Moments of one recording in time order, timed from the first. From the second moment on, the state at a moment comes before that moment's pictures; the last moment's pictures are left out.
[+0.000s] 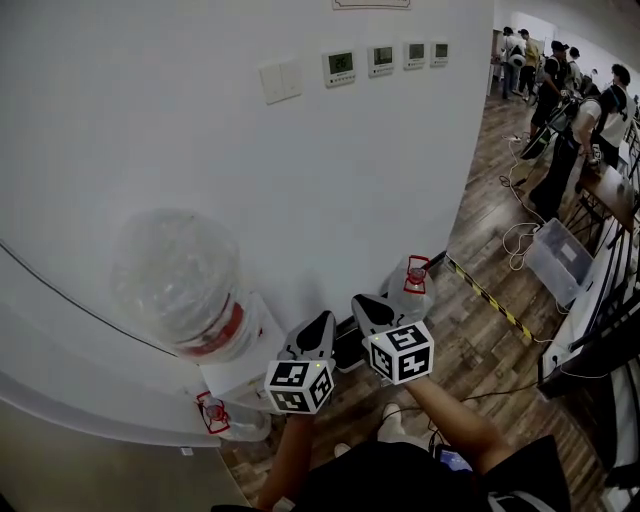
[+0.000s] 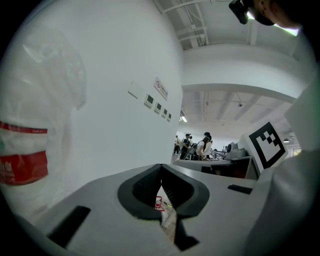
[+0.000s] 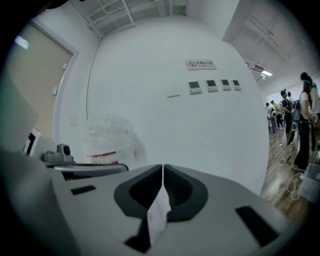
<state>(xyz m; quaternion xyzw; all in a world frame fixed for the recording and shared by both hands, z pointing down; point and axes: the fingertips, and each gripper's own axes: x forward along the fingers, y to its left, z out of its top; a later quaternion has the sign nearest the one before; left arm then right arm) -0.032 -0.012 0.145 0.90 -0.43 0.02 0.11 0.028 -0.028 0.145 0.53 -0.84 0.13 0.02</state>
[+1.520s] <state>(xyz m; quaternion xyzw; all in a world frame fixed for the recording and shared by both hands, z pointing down) -0.013 0.042 0.096 0.92 -0.38 -0.01 0.08 0.041 0.035 0.109 0.55 -0.83 0.11 0.01</state>
